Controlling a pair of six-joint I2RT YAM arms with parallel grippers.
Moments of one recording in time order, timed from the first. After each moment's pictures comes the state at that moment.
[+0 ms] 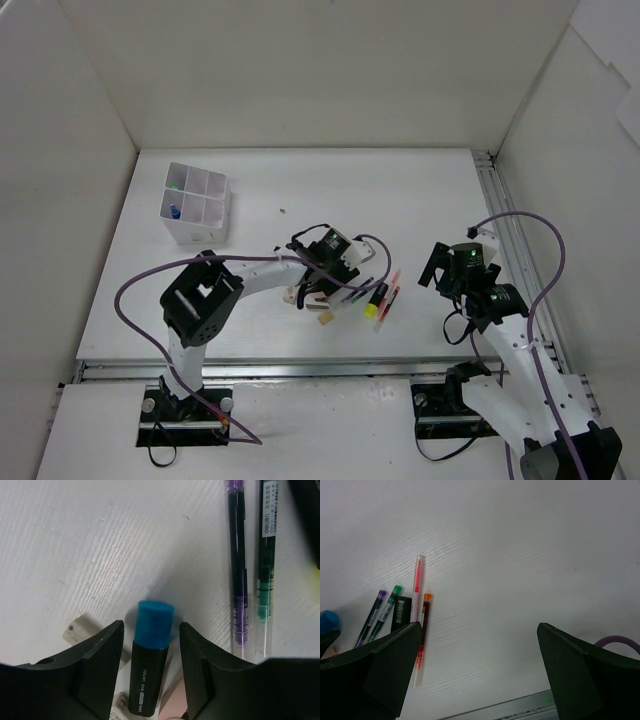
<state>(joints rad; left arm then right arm) -0.85 1.93 1.29 -0.33 0.01 0.20 0.22 0.81 0.68 -0.70 0.29 0.54</state>
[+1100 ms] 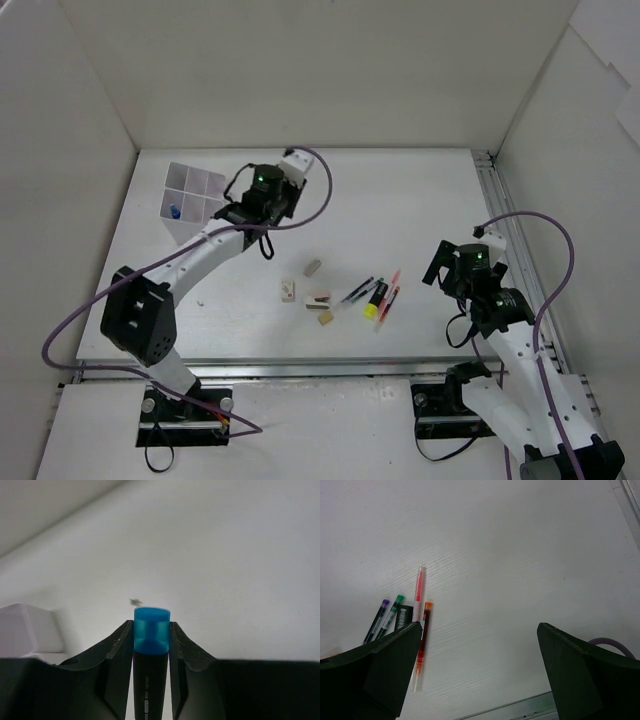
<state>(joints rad) -0.56 1.67 1.32 -0.14 -0.07 0.15 0.21 0.76 0.69 -0.71 0.32 0.52</state>
